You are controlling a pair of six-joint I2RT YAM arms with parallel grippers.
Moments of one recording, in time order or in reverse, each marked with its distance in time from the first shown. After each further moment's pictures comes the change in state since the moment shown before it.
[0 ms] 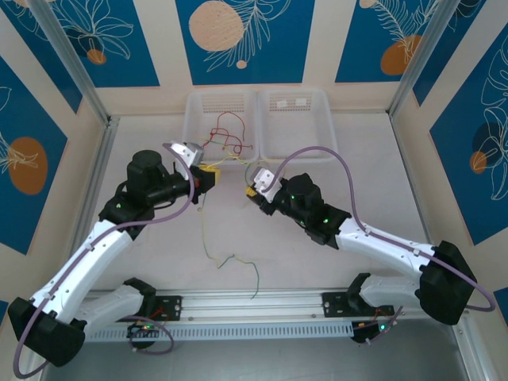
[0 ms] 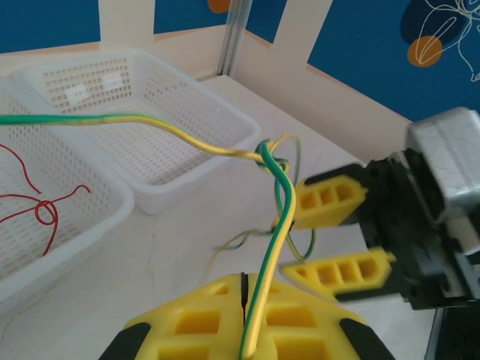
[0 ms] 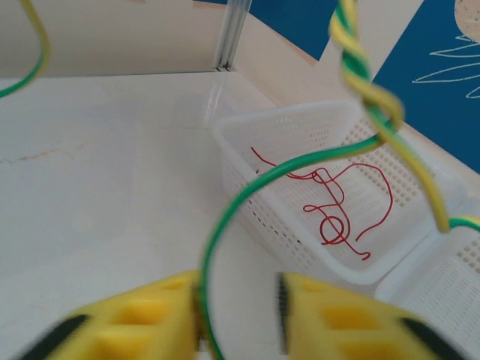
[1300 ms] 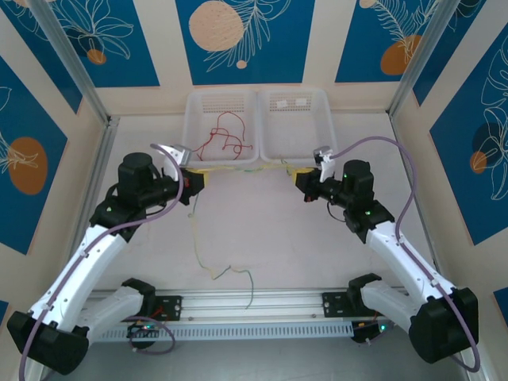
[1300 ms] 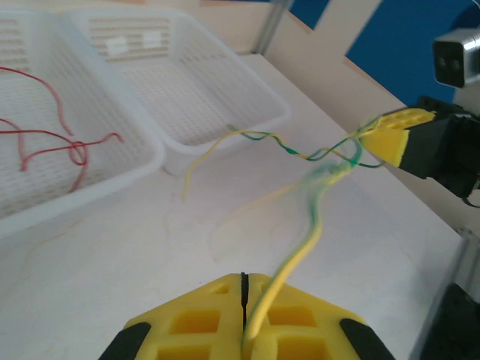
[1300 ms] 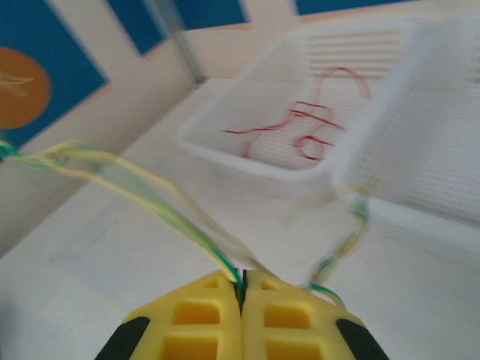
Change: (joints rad) left arm 0.112 -0.059 0.000 -0.138 -0.029 -0.083; right arm -0.558 -0.214 -0.060 -0.227 -0.468 0.533
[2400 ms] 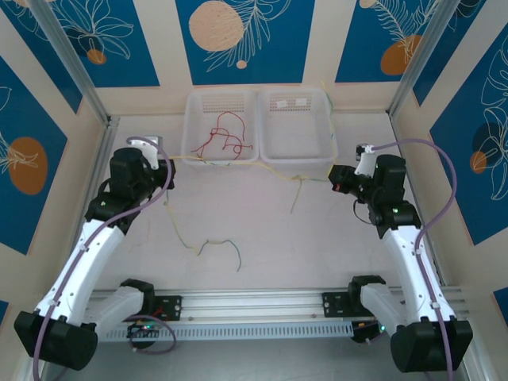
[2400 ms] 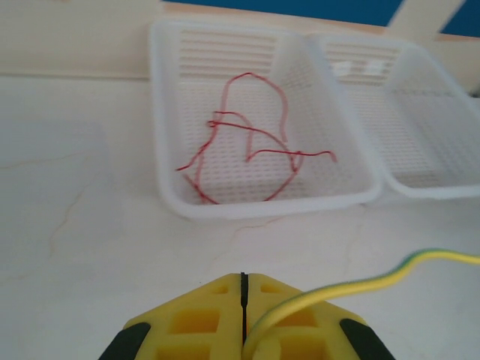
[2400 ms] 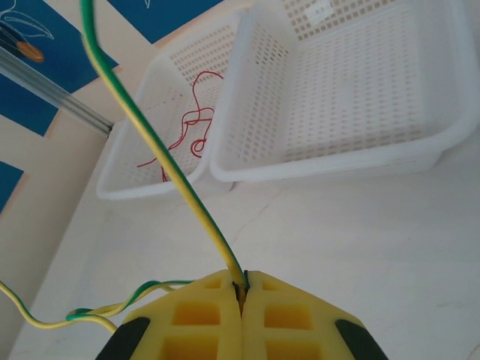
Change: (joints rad) left arm 0.126 0.049 0.021 -0.059 -0.419 -0.031; right arm -0.283 -0.084 0.140 -0.378 -0.026 0.211
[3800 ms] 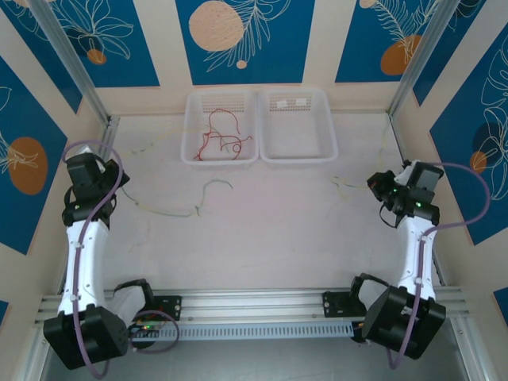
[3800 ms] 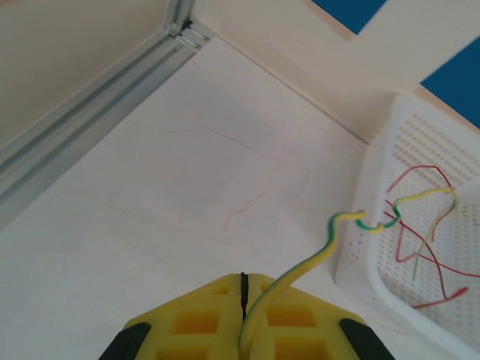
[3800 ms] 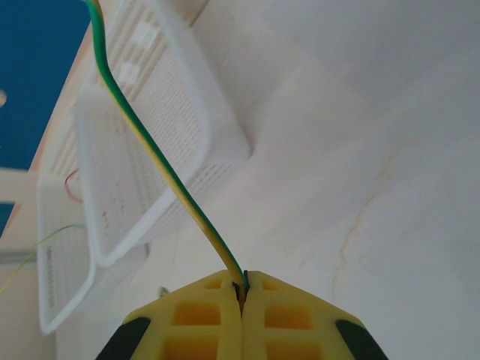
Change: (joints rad) left arm 0.452 0.000 -0.060 0.007 0.019 -0.241; right arm -0.383 0.094 -0.010 -0.118 -0.050 0.151
